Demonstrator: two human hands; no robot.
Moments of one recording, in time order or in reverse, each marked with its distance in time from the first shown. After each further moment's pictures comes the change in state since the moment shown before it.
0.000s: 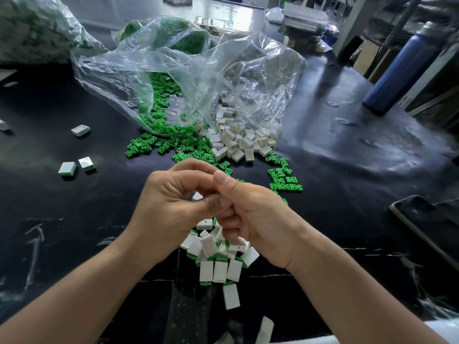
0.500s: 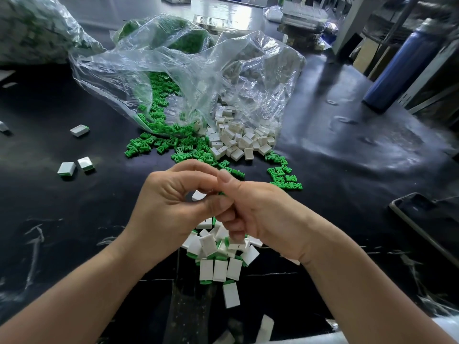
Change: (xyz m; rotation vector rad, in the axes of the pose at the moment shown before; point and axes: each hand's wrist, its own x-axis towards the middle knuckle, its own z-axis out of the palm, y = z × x) left_hand -0.001 0.002 0.000 0.030 0.008 0.006; right_hand -0.004 -0.005 -0.009 -0.128 -0.120 -0.019
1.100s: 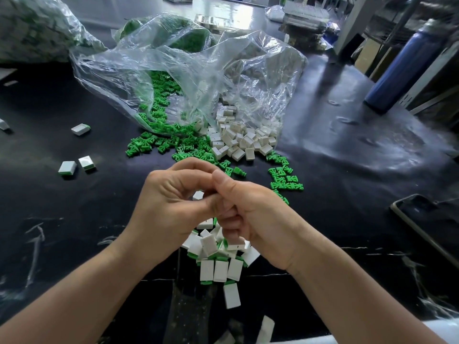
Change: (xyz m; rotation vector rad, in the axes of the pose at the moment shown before) left_hand -0.001 0.002 0.001 -0.027 0.008 -0.010; right_hand 0.004 0.005 0.009 0.078 0.109 -0.002
